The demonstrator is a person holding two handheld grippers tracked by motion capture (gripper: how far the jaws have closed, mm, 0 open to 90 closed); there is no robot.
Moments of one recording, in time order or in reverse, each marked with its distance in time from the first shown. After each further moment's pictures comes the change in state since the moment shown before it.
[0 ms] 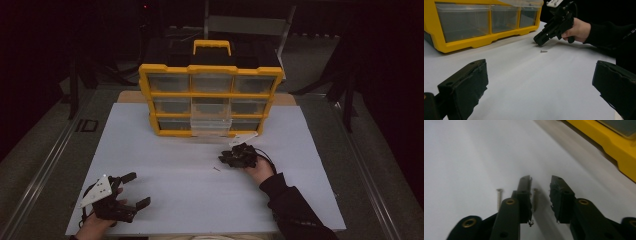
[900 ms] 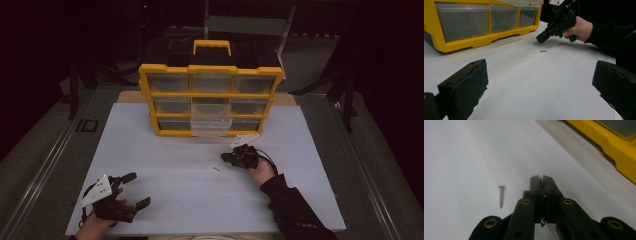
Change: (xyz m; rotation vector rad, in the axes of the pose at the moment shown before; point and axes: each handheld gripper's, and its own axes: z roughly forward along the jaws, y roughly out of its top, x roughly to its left) left arm 0.000 0.000 0.000 0.003 0.000 0.003; right arm 0.003 0.000 -0.007 -0.003 -0.006 -0.022
